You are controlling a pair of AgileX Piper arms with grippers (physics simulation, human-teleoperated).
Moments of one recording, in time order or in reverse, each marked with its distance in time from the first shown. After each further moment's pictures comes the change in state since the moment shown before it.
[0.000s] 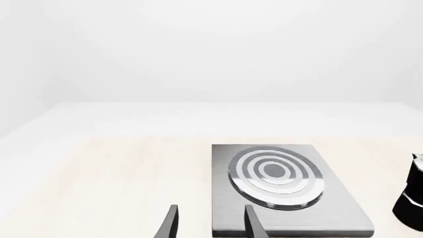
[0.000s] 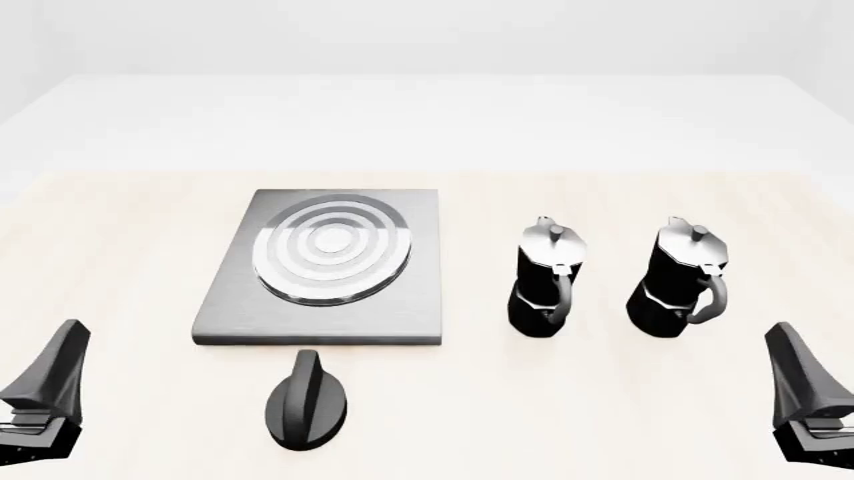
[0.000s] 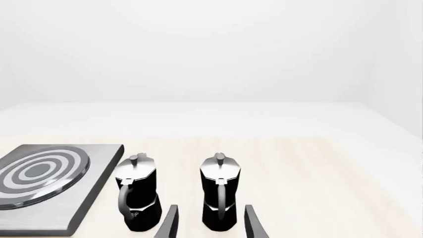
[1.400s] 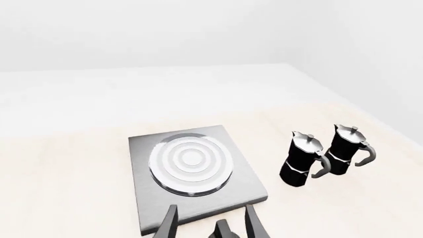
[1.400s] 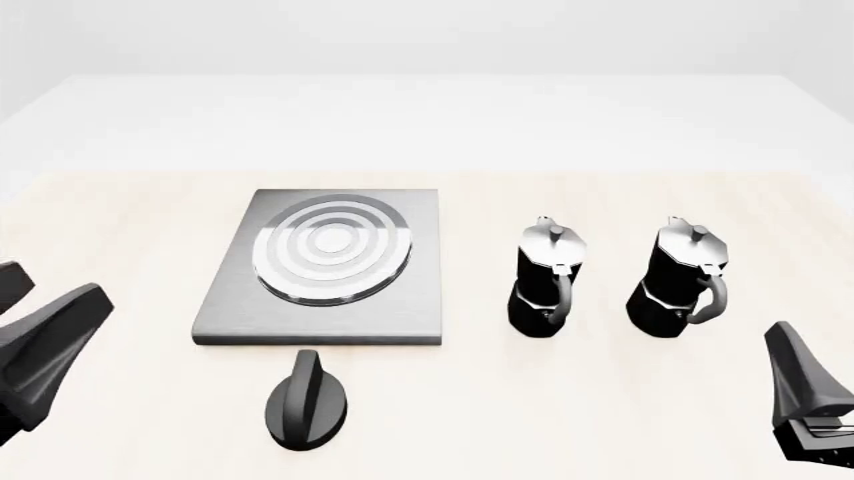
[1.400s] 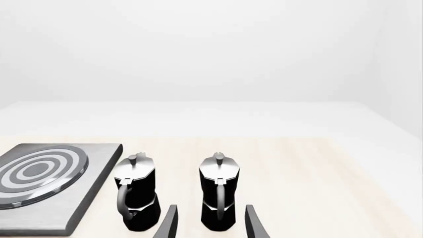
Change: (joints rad) left arm -0.375 0.166 -0.397 0.390 -0.113; right arm -0.003 0.007 -0.003 -0.001 -0.005
